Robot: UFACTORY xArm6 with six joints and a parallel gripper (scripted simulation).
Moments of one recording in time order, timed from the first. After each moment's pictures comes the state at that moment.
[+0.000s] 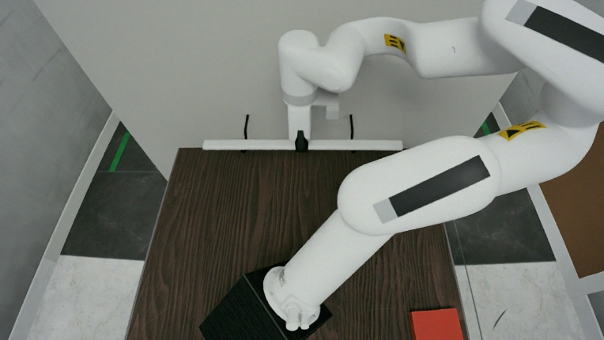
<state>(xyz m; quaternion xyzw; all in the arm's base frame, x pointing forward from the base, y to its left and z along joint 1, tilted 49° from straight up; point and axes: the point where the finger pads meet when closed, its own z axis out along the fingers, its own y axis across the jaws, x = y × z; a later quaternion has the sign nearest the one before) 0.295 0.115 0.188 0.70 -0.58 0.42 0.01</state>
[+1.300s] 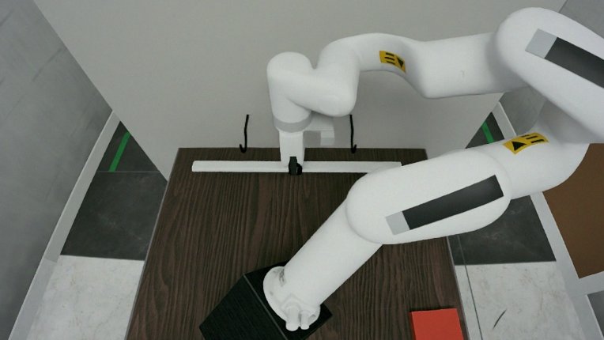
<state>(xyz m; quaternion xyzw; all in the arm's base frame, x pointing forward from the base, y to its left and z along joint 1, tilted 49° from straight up) 0.240 0.104 0.148 0.70 -0.58 0.42 0.01</state>
